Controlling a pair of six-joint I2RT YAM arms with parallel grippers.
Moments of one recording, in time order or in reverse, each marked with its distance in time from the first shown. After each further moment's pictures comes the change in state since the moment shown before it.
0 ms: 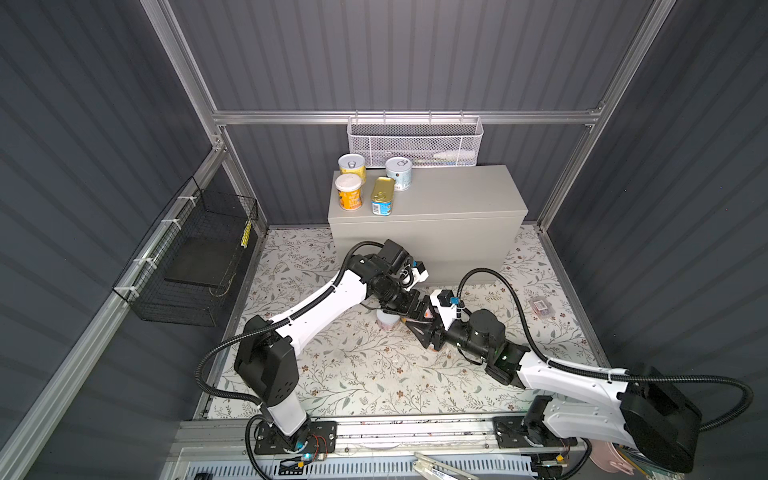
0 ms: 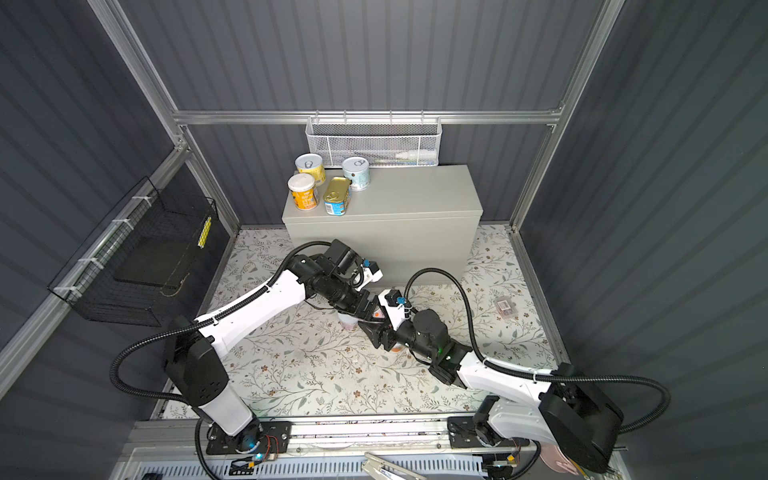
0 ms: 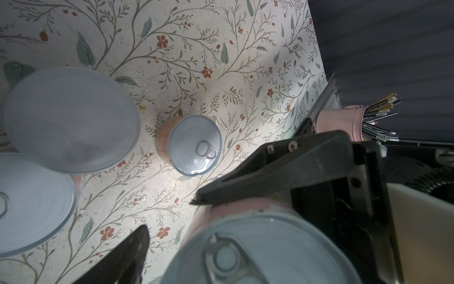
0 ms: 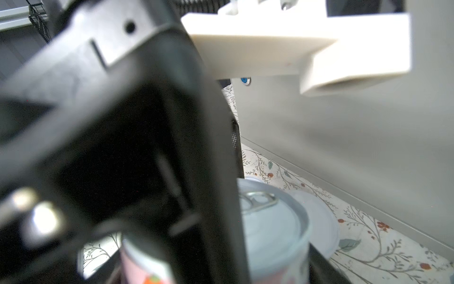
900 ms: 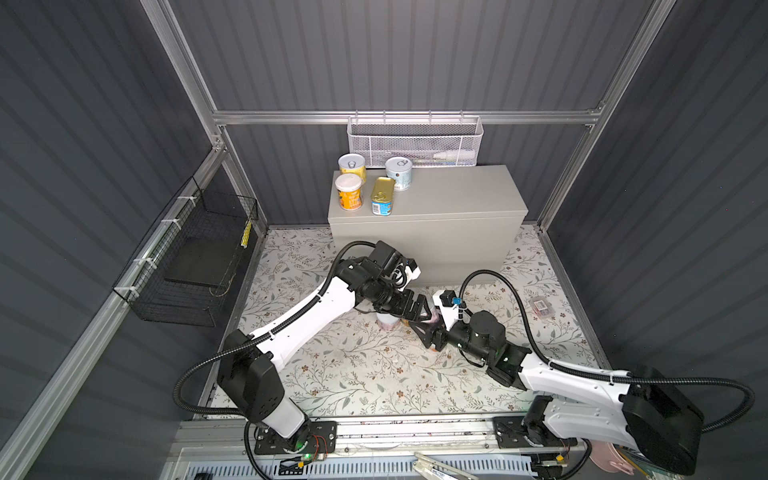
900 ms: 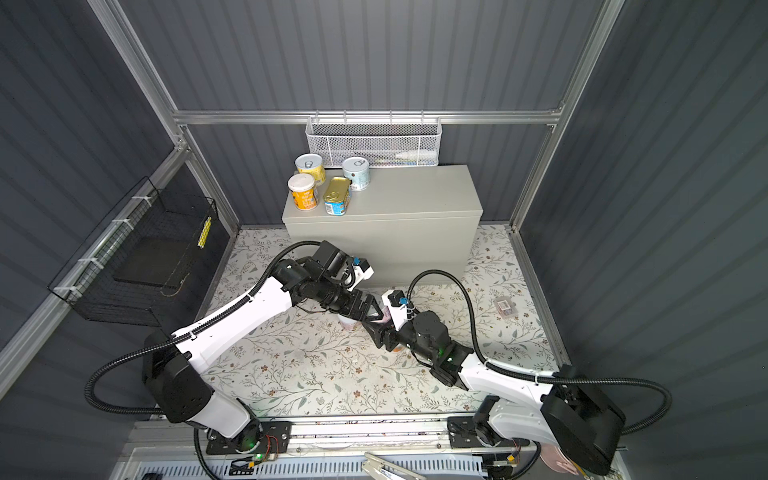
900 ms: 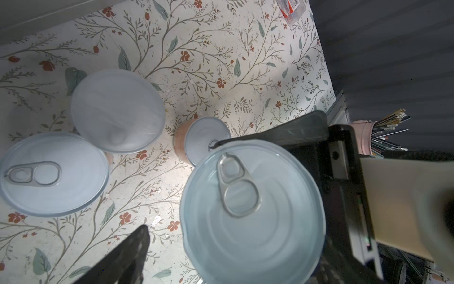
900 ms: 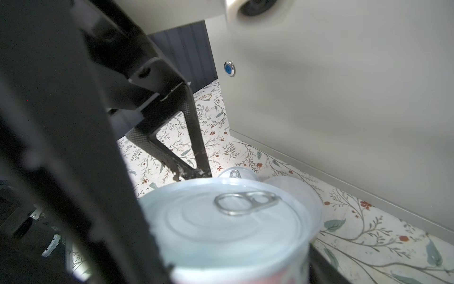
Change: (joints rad) left arm 0.006 -0.124 -0.071 0.031 -0.110 -0.060; right arm 0.001 -0.014 -0.011 -0.034 0.065 0.027
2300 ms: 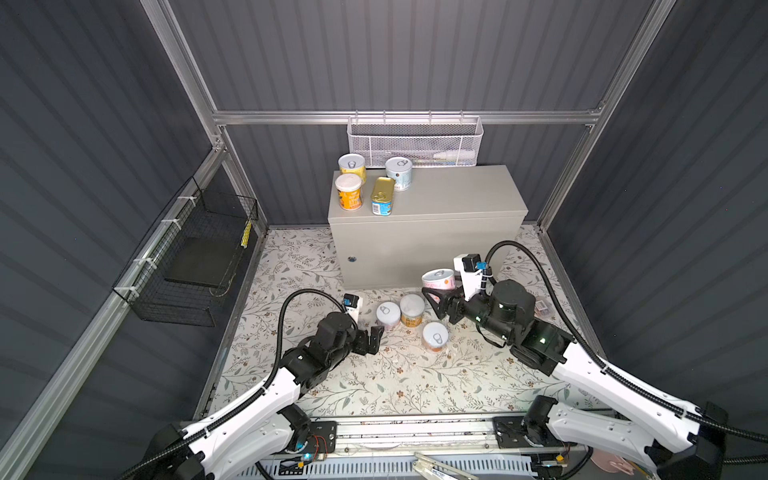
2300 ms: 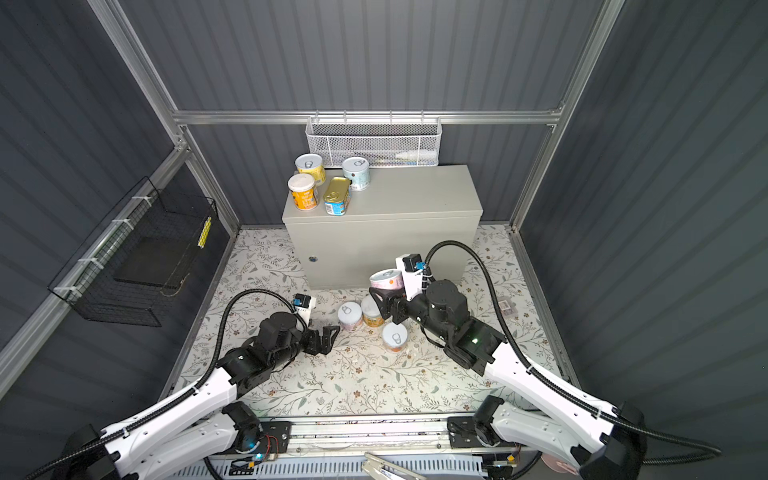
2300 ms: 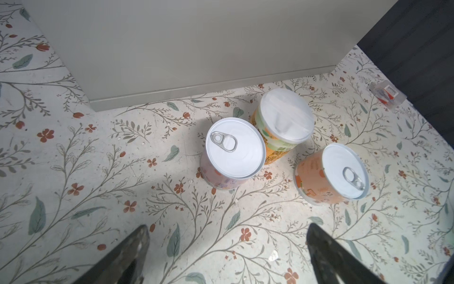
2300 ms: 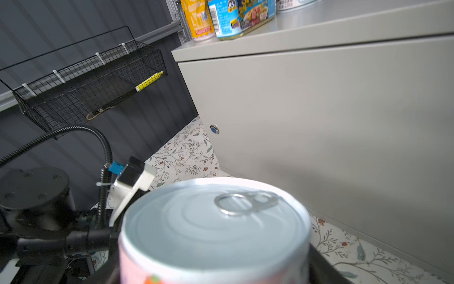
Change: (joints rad) left arm 0.013 -0.666 -1.009 0.808 -0.551 -0.039; right arm -0.049 -0.183 0.449 -0.616 0.073 0.069
